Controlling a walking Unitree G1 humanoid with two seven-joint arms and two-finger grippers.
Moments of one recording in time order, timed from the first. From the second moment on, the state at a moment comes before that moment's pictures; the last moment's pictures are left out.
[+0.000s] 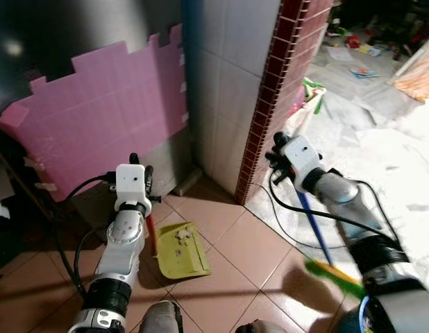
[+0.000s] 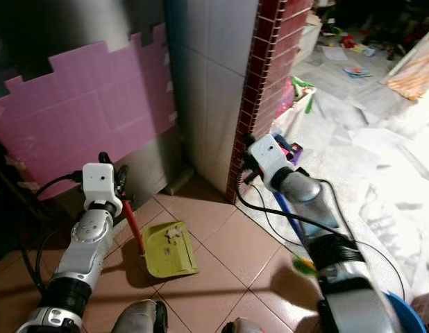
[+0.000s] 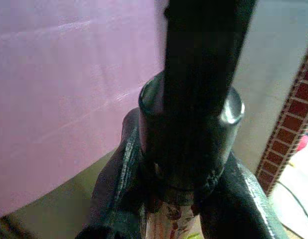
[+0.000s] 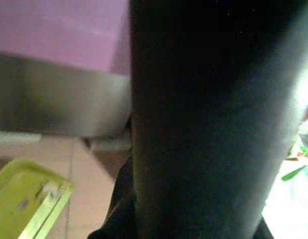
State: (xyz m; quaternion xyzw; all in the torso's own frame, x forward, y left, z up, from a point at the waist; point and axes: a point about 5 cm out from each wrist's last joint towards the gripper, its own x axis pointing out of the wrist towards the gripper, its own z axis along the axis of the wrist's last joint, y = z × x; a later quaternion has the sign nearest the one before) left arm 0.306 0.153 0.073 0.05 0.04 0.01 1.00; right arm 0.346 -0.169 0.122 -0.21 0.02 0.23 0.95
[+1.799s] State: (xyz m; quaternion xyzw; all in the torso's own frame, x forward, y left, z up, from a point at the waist) left arm 0.291 0.098 0.067 -0.03 0.07 -0.24 0.97; right arm 0.330 -0.159 0.118 0.00 -0.08 -0.01 1.00
